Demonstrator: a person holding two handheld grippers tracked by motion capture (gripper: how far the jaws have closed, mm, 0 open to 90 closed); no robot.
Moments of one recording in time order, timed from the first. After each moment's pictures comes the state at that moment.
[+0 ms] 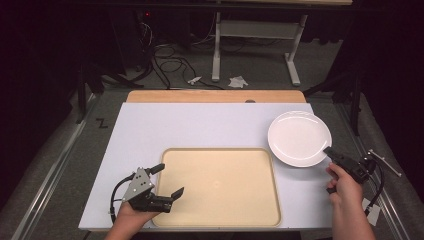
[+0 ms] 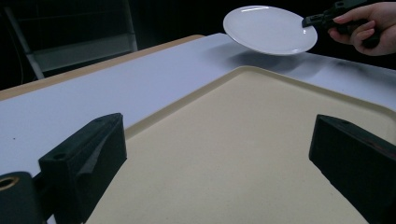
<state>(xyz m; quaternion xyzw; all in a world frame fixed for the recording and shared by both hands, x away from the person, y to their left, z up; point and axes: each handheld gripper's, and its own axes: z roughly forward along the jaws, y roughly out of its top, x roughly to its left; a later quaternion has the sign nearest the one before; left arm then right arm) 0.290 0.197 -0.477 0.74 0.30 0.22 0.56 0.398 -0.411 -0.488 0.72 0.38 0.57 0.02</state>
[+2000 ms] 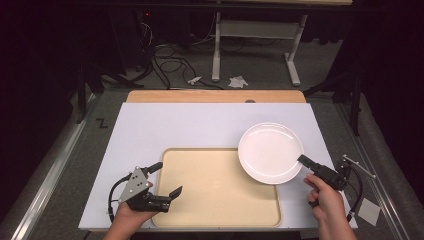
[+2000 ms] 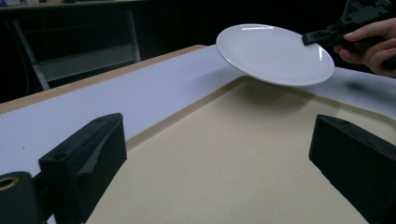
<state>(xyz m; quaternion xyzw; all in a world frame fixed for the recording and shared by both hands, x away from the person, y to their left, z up) 0.288 0.201 -0.472 0.73 0.30 0.23 0.57 0.374 -0.344 -0.490 0.67 0.46 0.58 -0.06</state>
